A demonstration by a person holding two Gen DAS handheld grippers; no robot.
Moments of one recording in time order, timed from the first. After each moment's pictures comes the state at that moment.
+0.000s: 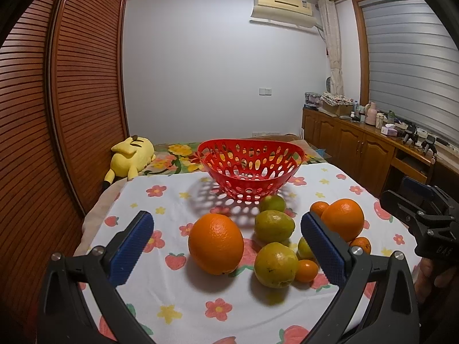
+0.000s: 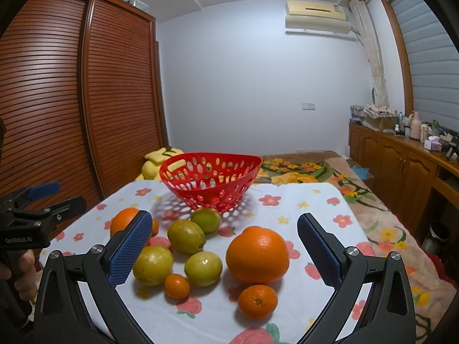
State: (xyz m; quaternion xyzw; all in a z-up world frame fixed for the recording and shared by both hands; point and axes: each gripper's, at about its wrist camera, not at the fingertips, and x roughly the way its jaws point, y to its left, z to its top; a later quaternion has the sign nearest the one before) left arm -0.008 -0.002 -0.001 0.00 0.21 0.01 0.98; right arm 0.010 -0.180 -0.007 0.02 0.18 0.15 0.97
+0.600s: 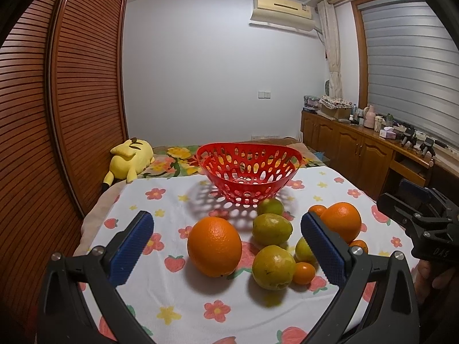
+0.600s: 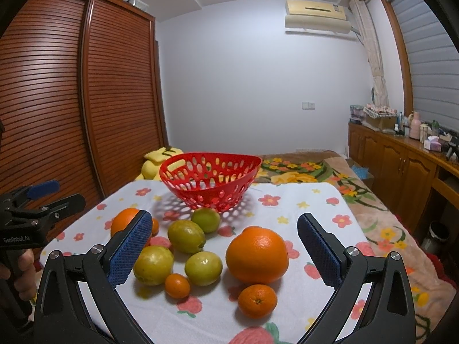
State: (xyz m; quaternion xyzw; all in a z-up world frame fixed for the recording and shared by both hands) left arm -0.011 -0.002 0.005 -0.01 0.20 0.00 0.98; right arm 0.012 -0.180 -0.009 0.02 0.18 0.15 0.97
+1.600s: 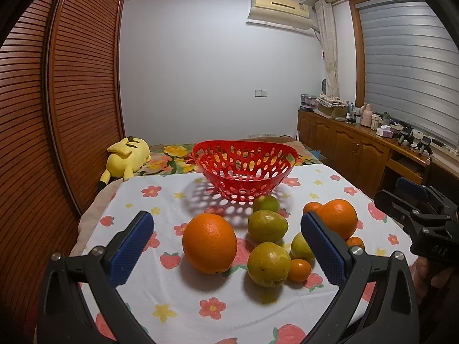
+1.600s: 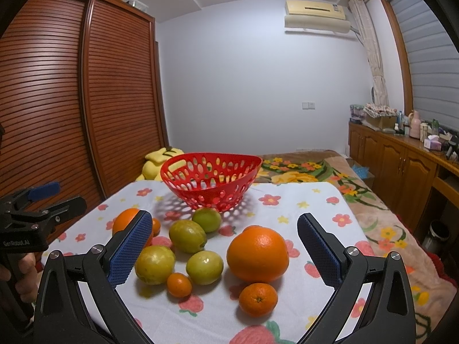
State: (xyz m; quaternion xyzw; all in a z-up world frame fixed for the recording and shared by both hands) left arm -0.012 -0.009 0.003 -0.01 0.21 -0.01 0.98; right arm 0.012 -0.180 -0.009 0.02 0.18 0.15 0.97
